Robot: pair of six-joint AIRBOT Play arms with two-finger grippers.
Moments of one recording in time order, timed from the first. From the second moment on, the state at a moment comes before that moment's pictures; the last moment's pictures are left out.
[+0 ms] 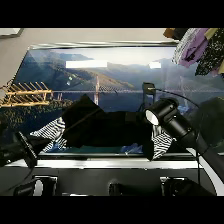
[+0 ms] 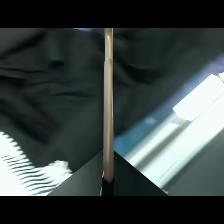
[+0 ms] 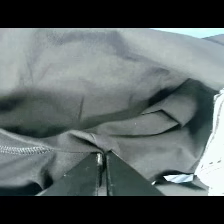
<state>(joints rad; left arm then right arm) 0.33 -0.31 0.66 0.72 -1.55 -0.65 0.61 -1.13 1.12 -1.69 1.21 2.29</state>
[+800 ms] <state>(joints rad) 0.25 -0.57 0.71 0.63 -1.57 -0.54 0.60 -1.19 1.12 -1.87 1.23 2.54</state>
